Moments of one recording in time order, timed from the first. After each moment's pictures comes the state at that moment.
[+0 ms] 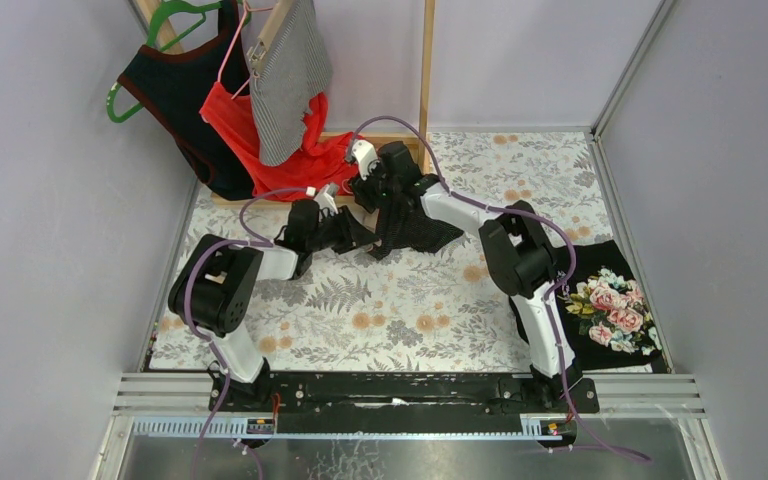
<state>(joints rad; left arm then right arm) -0.31 1.73 0.68 0.61 0.56 -0.78 0.65 2.22 1.73 -0.07 -0.25 -0.24</state>
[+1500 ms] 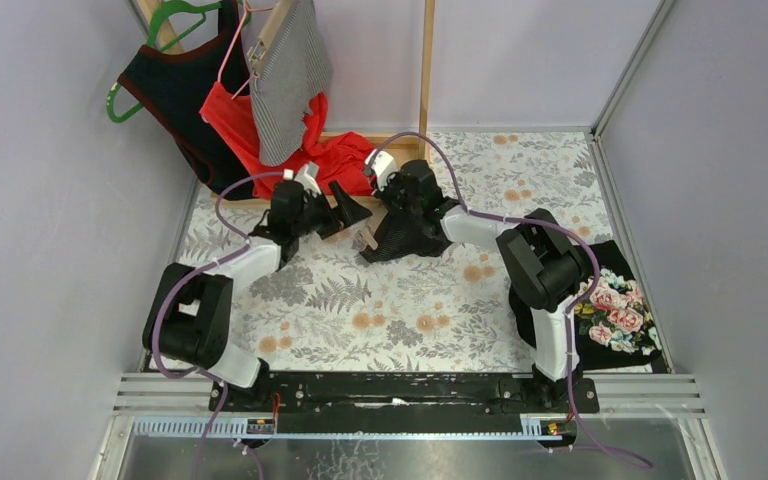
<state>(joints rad) -0.26 1.53 0.75 0.33 0.46 -0.79 0.65 2.05 1.34 0.34 -0.15 -0.31</state>
